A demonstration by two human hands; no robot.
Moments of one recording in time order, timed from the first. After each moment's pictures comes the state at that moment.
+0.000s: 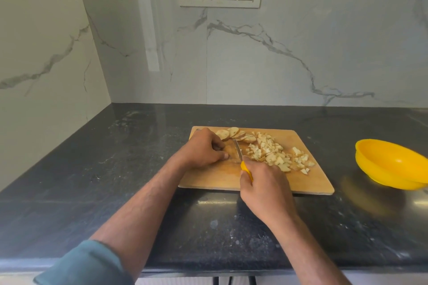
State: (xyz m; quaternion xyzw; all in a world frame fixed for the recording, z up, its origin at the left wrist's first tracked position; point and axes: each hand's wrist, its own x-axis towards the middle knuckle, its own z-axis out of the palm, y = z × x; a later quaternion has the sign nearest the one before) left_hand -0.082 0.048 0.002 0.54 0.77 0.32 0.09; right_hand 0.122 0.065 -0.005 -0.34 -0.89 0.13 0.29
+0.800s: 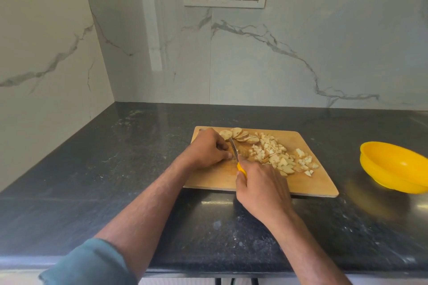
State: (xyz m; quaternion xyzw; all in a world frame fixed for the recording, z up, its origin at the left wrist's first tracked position) left_hand -0.080 0.053 0.000 0.53 0.77 0.33 0.10; right_hand 0.112 0.061 0.000 -0.33 -0.91 0.08 0.26
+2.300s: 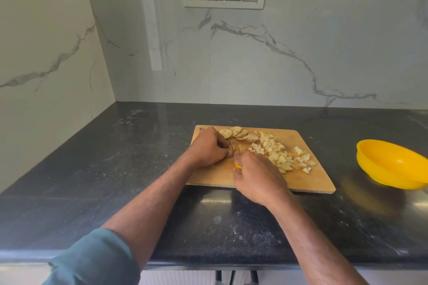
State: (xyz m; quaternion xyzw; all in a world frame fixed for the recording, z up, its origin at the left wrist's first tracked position) left_hand -0.075 0.051 0.001 0.53 0.77 0.35 0.08; right_hand 0.105 0.065 0.019 -0.34 -0.92 0.13 0.14
